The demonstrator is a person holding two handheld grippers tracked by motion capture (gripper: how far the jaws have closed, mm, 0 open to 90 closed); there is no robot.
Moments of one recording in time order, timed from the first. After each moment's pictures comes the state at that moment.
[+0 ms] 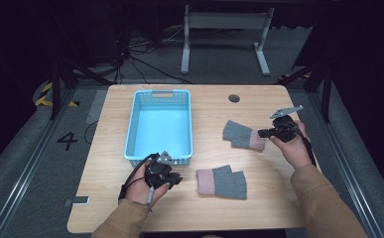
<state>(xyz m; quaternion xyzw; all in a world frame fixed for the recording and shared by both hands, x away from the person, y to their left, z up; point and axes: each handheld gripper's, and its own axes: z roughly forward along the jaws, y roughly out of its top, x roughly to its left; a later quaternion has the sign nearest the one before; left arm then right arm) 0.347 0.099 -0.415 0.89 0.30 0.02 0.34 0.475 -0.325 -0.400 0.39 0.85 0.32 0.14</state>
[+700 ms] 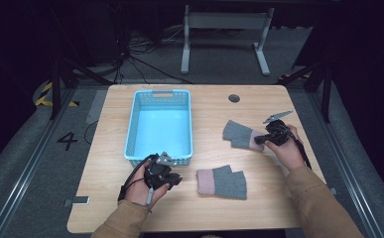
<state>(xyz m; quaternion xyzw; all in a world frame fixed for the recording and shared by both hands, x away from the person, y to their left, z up) 0.344 0.099 -0.415 0.89 0.30 0.02 0.34 0.482 -0.317 -0.429 0.40 0.86 0.28 0.11</state>
